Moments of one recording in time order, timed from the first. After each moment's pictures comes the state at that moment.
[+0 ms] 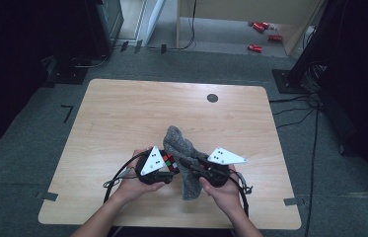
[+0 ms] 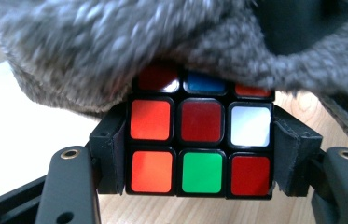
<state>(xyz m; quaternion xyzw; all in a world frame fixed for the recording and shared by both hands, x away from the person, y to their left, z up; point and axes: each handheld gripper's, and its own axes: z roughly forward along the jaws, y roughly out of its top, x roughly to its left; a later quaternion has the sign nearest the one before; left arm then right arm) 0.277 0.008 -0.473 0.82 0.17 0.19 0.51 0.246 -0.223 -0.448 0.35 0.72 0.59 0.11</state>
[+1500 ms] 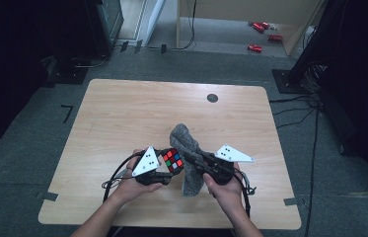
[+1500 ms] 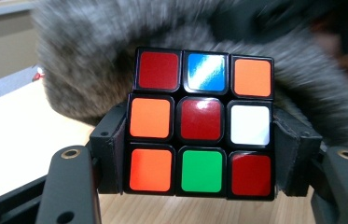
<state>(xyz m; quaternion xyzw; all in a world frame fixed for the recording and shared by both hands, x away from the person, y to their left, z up) 0.274 0.018 -0.465 0.79 0.15 0.15 0.57 0.247 -0.232 -0.439 0.40 0.68 0.60 0.11</state>
